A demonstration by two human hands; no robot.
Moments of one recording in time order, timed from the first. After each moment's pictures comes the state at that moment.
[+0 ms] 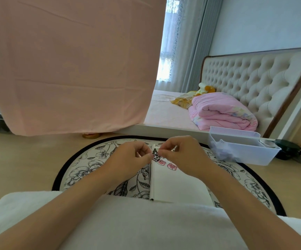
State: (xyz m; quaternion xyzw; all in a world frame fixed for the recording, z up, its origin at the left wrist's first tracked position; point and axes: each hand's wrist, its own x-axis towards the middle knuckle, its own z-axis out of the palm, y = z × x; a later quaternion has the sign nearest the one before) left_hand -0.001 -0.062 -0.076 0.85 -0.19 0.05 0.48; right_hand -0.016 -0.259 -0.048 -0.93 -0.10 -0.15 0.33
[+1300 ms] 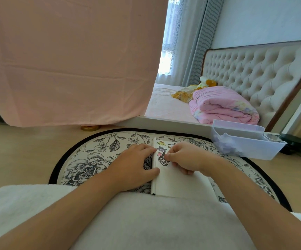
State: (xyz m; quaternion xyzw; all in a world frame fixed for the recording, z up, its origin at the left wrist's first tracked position) left_hand 0.004 -0.068 -0.111 0.92 -0.28 0.08 0.25; right_hand -0.001 -0.262 -0.059 -0.94 0.01 0.12 0.33
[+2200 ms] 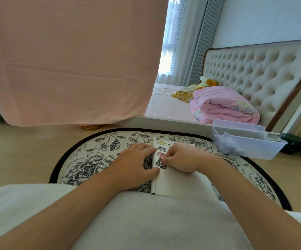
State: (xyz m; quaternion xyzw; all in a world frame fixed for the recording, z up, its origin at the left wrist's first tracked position) left_hand 0.004 -0.067 -0.114 0.92 -0.28 0.08 0.26; right_hand 0.004 -0.255 -0.060 -0.97 -0.02 0.12 0.21
